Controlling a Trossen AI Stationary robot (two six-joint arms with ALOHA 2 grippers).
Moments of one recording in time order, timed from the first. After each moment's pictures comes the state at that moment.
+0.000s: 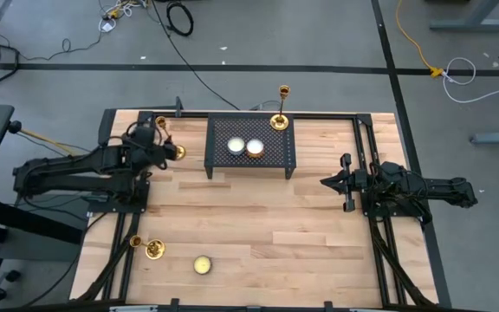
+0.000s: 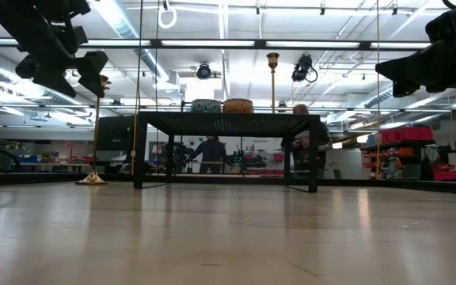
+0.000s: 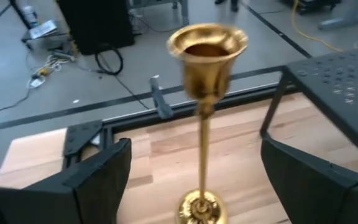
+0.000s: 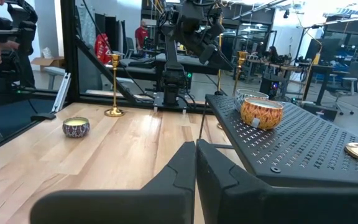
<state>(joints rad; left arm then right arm) 0.19 0.66 0.58 -0.80 -0.98 -0.74 -0.04 0.00 0.02 0.01 -0.04 -0.11</state>
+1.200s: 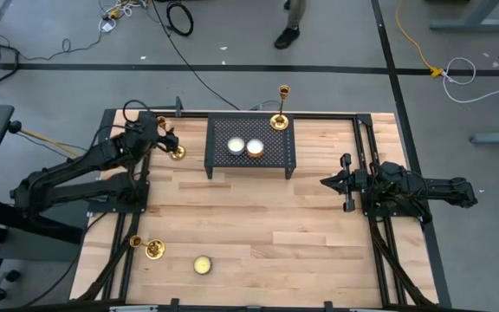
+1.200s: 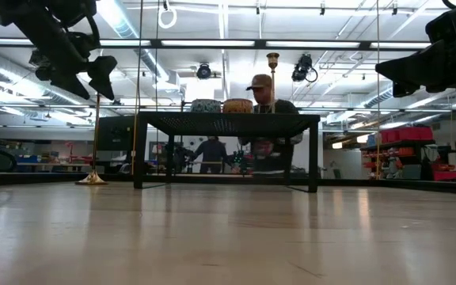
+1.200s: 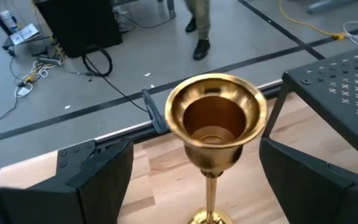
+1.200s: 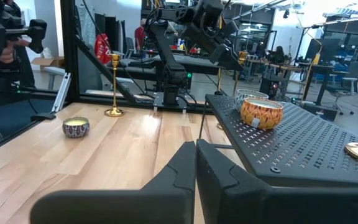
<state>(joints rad) 0.51 0.66 0.58 -0.56 -0.69 -0.34 -0.04 0.00 0.02 0.01 -0.04 -0.11</state>
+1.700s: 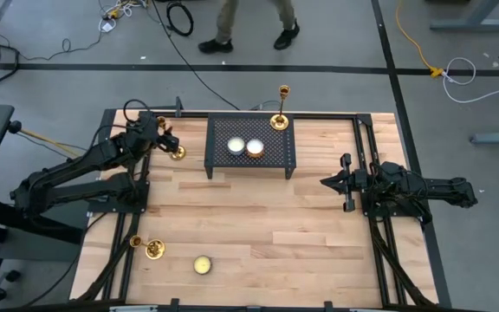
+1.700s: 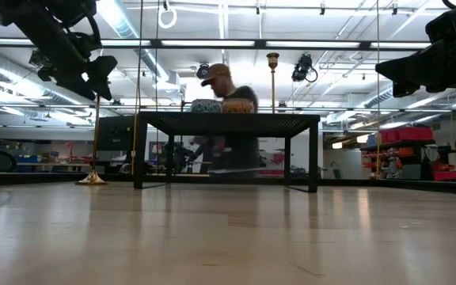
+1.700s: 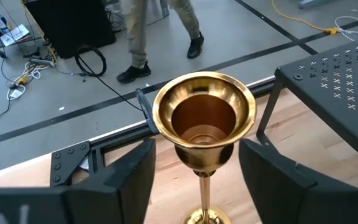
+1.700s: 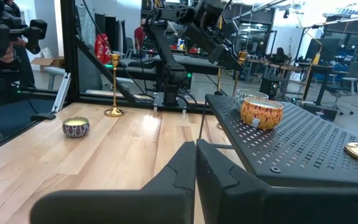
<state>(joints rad) 0.52 0.66 0.58 -0.55 -0.66 -0.32 -0.04 0.00 0.02 0.01 -0.04 -0.11</state>
